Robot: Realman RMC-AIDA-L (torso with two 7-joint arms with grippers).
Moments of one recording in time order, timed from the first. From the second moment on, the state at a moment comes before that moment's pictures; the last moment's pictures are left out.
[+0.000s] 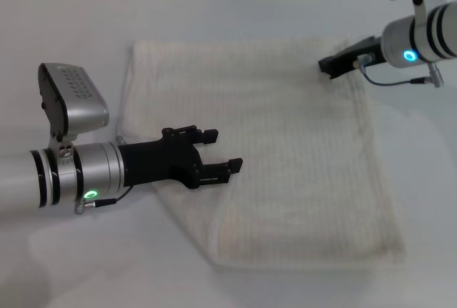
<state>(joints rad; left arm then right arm) -0.66 -2.08 1.10 0.18 1.59 1.16 -1.08 0.88 2.01 -1.13 -0.46 -2.31 -0.75 2.15</state>
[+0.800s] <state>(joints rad) -0.65 -2.08 1.10 0.20 1.59 1.16 -1.08 0.94 1.98 -1.13 -0.69 -2.63 -1.27 2.25</state>
